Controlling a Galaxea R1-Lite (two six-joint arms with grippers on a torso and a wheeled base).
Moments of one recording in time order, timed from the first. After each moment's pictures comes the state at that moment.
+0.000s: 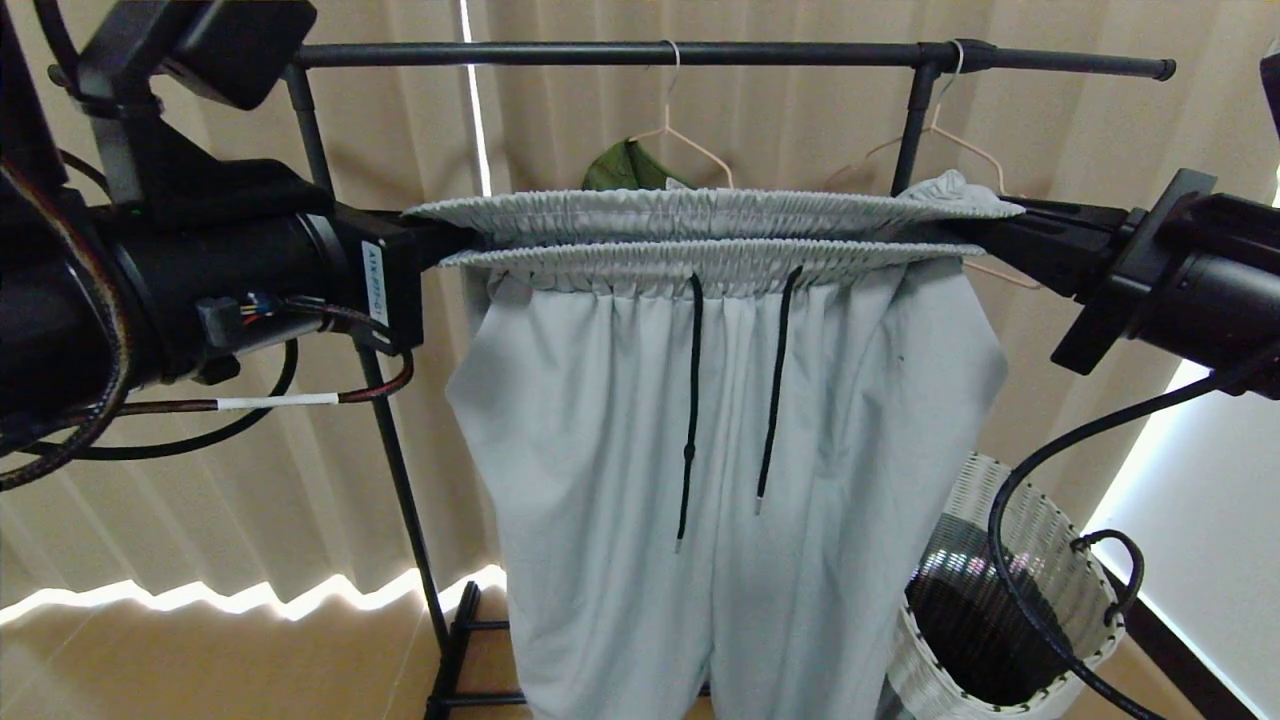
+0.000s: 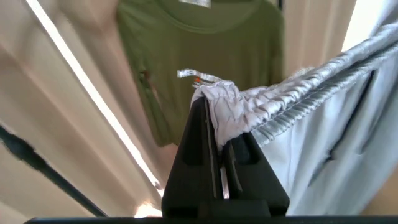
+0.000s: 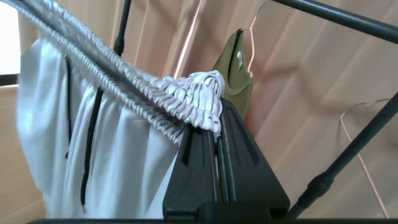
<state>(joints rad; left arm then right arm) -0.58 1.38 -1.08 -0.22 0.11 0.19 0.40 1.36 -0.86 -0.61 0.29 -0.20</state>
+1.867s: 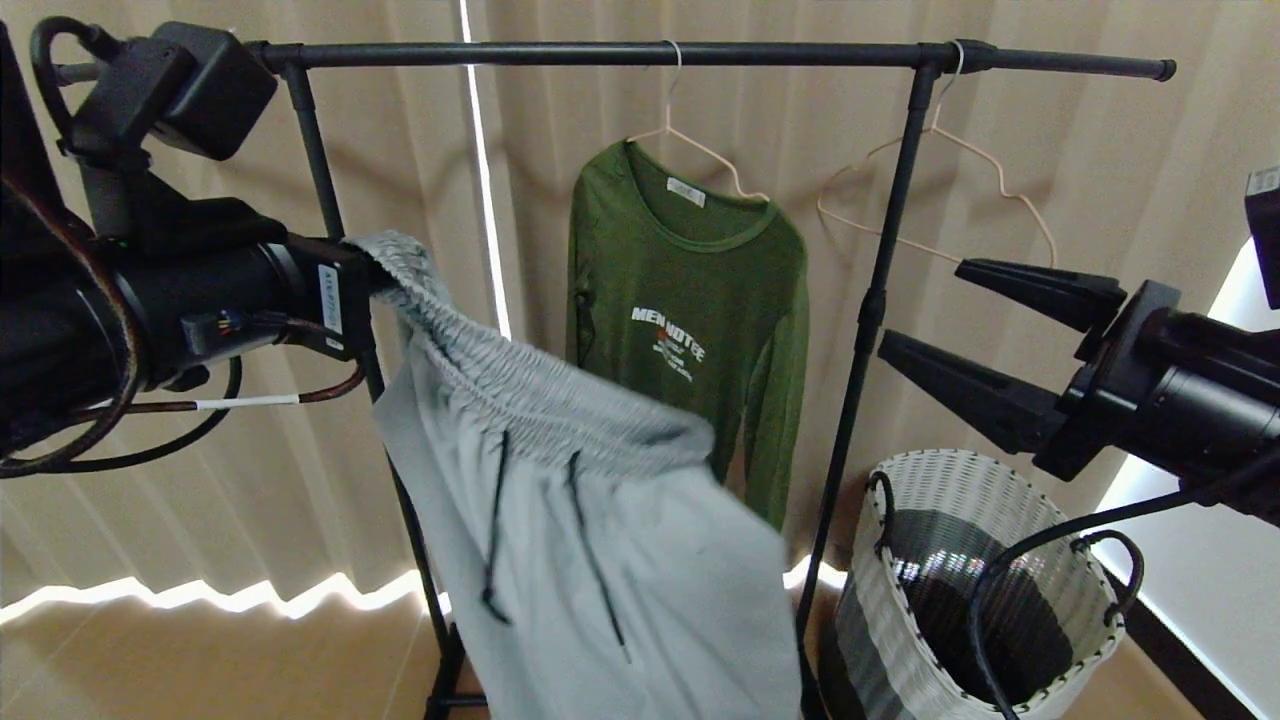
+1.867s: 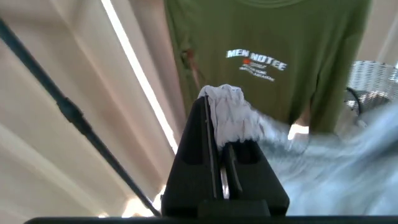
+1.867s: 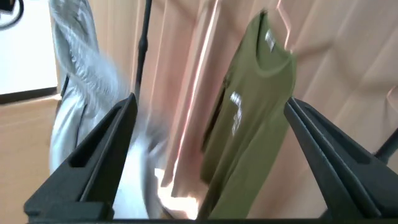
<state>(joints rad) -0.42 1.38 -1.02 -0.25 0.11 0.20 0.46 1.35 -0.60 -0.84 0.29 -0.08</state>
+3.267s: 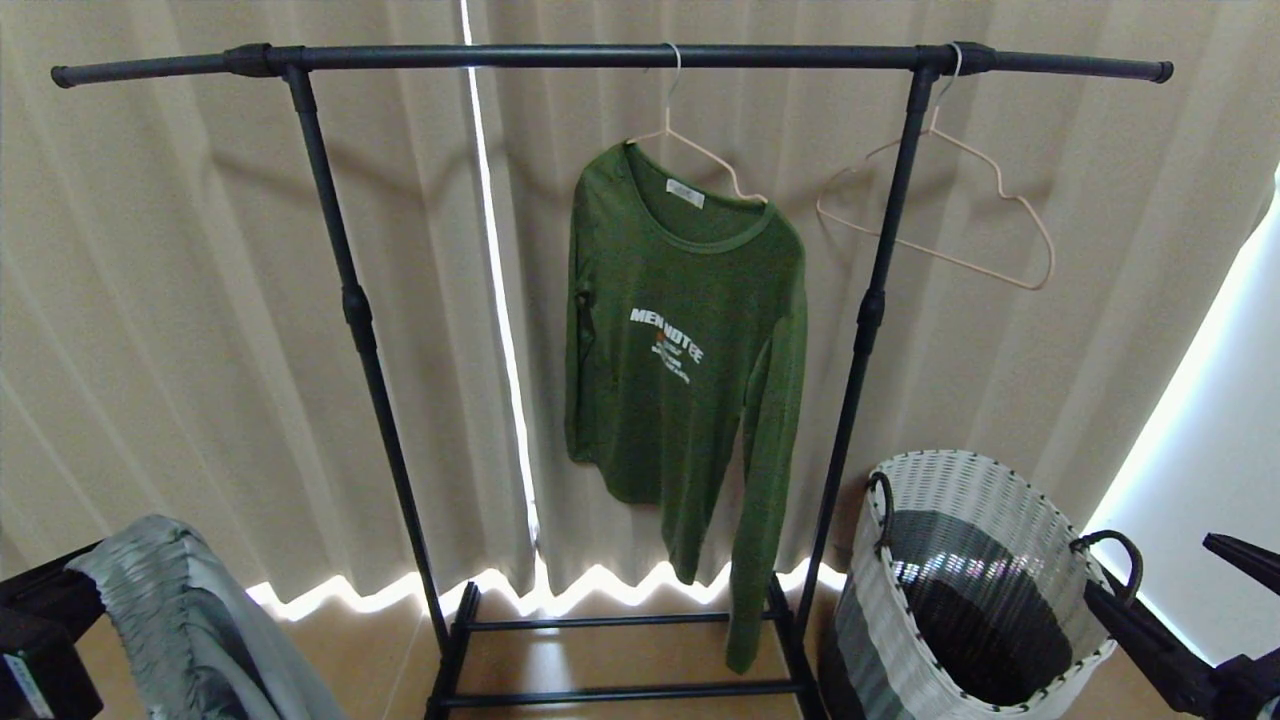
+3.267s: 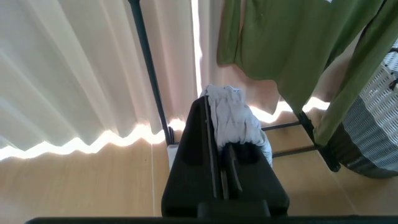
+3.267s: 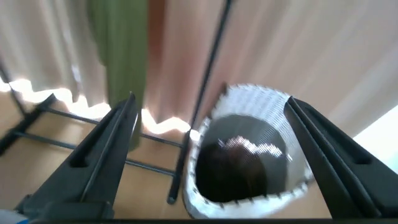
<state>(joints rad) -0.14 0.84 -0.33 -0.29 0.03 0.06 0.12 1.00 0.00 -0.79 0.02 -0.15</state>
